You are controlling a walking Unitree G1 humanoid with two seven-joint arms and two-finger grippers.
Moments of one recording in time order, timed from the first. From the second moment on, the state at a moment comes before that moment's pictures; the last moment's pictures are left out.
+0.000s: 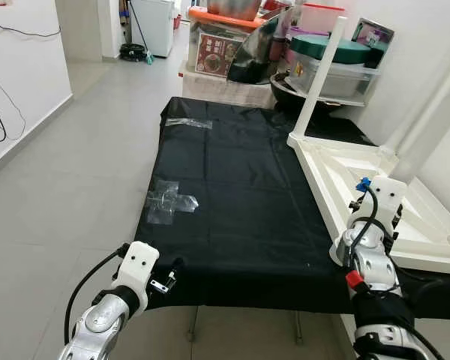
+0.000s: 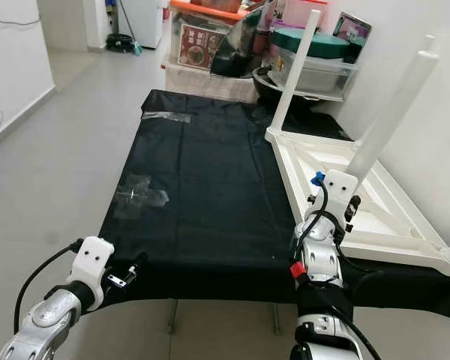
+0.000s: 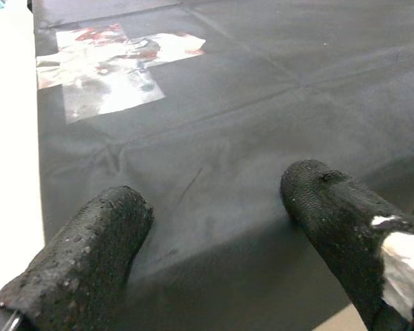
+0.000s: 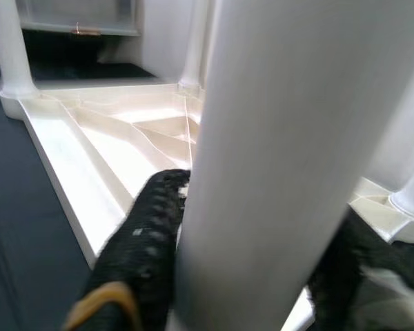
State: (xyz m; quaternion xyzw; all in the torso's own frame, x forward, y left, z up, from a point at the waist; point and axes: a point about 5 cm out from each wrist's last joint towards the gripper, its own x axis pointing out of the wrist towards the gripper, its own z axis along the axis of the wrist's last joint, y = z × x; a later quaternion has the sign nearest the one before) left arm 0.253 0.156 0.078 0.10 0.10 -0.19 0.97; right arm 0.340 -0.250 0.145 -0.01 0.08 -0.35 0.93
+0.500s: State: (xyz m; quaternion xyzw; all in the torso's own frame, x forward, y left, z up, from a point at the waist) left arm 0.256 0.156 0.083 0.10 0.09 -0.19 0.97; right arm 0.368 -0.241 0.247 -0.06 -0.10 0.09 0.99
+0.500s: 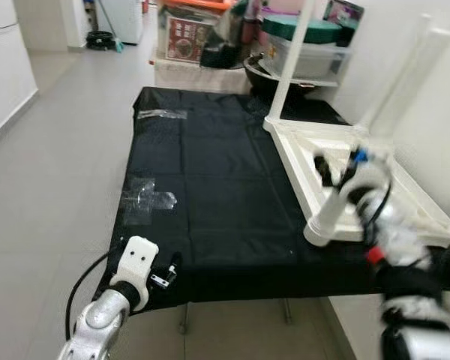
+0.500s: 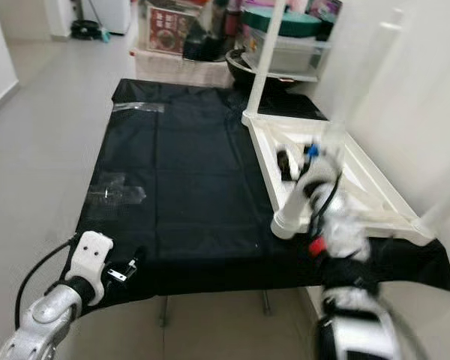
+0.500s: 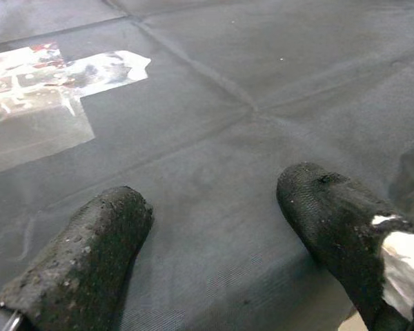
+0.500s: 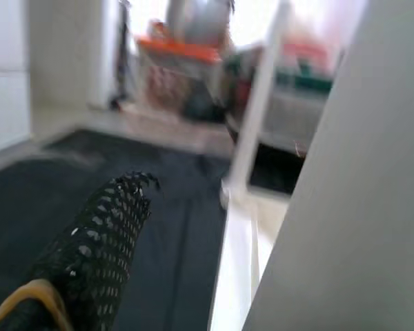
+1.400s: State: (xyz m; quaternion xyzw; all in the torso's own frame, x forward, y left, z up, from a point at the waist) left arm 0.257 0.155 0.082 0.10 0.09 -0.19 0.97; right arm 0.366 -0.204 0.213 -0.02 -0.06 0.25 0.97
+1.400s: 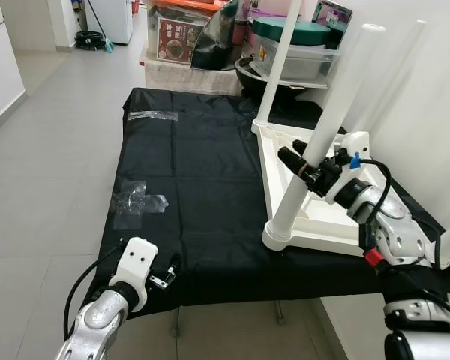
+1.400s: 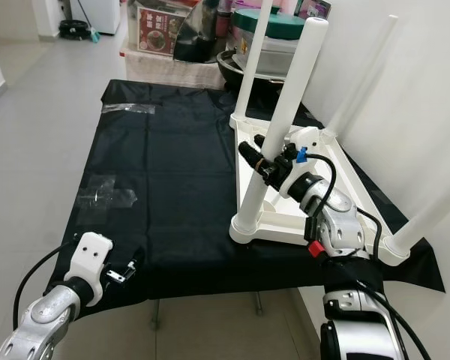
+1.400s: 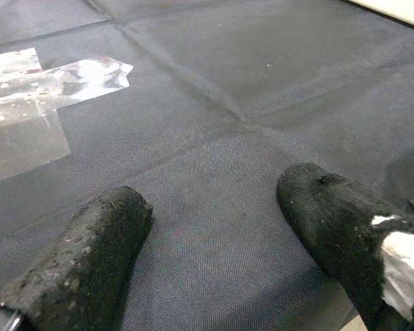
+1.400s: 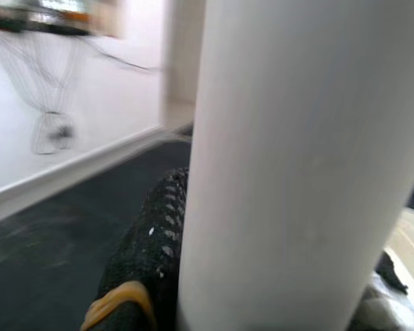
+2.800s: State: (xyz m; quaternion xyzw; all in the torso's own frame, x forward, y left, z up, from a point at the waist) left arm 0.259 0.156 0.082 0.10 0.09 -0.19 0.97; right arm 0.370 -0.224 0.228 -0.05 -0.09 0.17 0.98
